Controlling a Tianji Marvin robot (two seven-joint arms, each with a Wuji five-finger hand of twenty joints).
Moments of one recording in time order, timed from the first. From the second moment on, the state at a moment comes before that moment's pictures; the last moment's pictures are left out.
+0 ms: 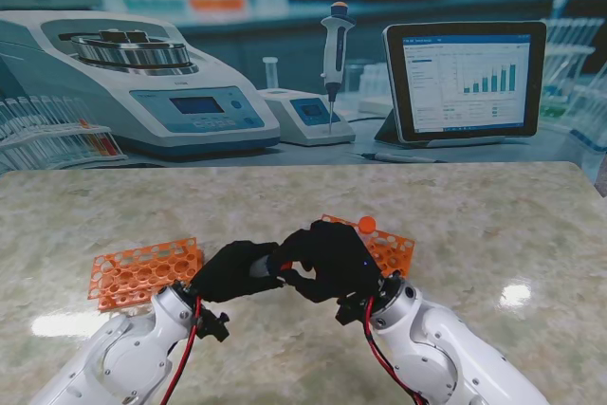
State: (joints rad) left arm 1.68 -1.11 -1.20 -1.66 0.48 -0.56 0.06; right arm -1.58 -1.13 1.03 -1.73 -0.96 -0.54 -0.55; left_hand 0.96 -0.35 0.20 -0.01 0.62 -0.12 1.29 1.48 1.02 -0.01 0.91 1.19 1.05 0.03 1.27 1.13 1.01 0.26 1.72 0.69; right_hand 0.70 -0.78 1.03 -0.23 0.96 -0.26 0.62 0.71 1.21 0.16 0.41 0.78 1.29 -0.01 0.72 0.84 0.89 0.10 1.21 0.65
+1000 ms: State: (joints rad) left arm 1.68 -1.11 -1.20 -1.68 0.48 -0.56 0.06; right arm -1.60 -1.13 1.05 -1.72 -1.01 -0.57 -0.59; left_hand 0.96 -0.35 0.20 -0.01 0.62 -0.12 1.29 1.48 1.02 -0.01 0.91 1.19 1.05 0.03 1.27 1.13 1.01 0.26 1.72 0.69; right_hand 0.64 -0.71 0.86 -0.22 0.76 -0.30 0.80 0.43 1.10 0.10 0.33 0.61 1.15 0.00 0.53 0.77 0.65 0.16 1.15 0.64
